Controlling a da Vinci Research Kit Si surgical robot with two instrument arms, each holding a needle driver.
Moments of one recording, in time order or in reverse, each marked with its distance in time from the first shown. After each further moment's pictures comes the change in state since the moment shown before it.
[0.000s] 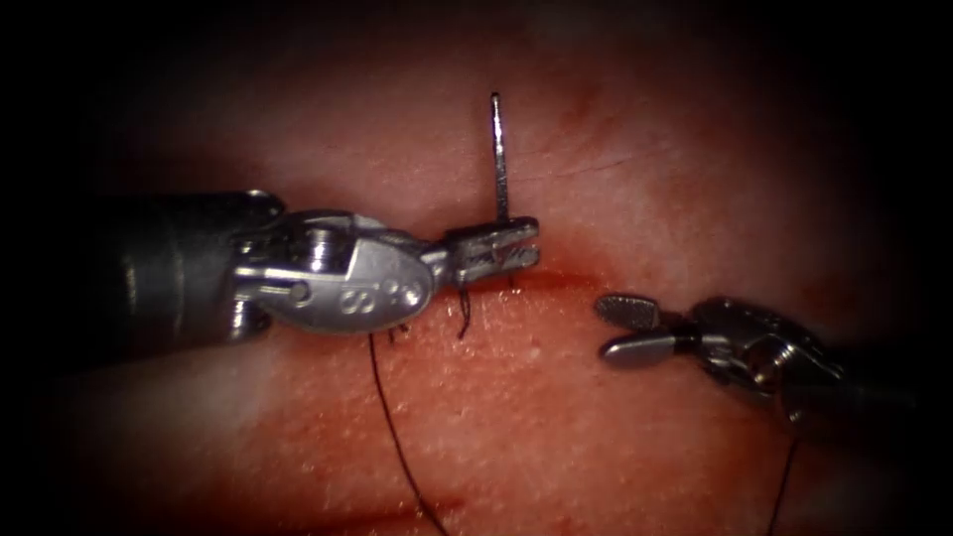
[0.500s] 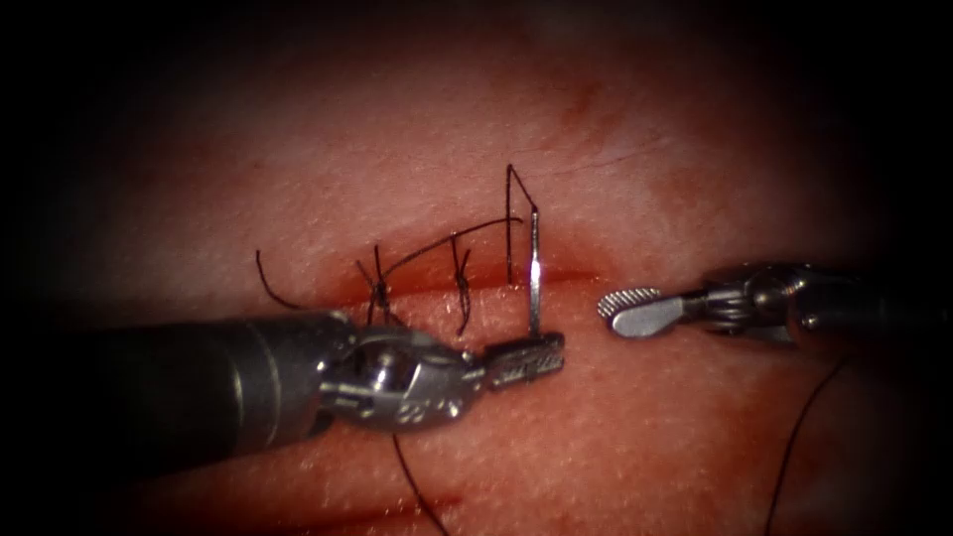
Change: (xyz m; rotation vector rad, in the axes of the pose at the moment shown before) right arm 0.004 -0.003 0.003 0.072 -0.081 0.320; left arm -0.002 0.009 0.003 -0.001 0.025 0.133
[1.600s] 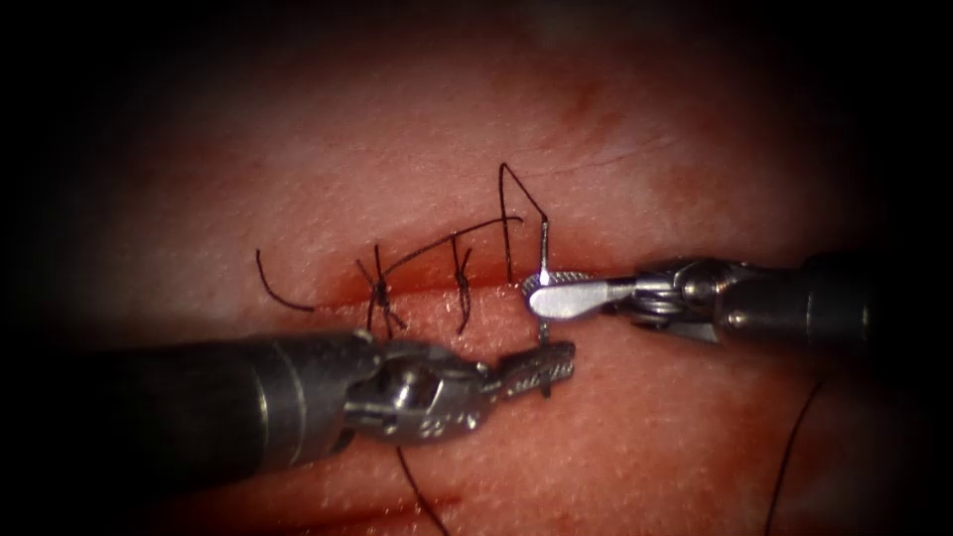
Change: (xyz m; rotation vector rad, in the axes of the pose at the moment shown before) right arm 0.001 -0.002 0.005 -0.117 0.220 -0.102; left arm 0.000 0.001 0.001 -0.014 -0.044 0.044
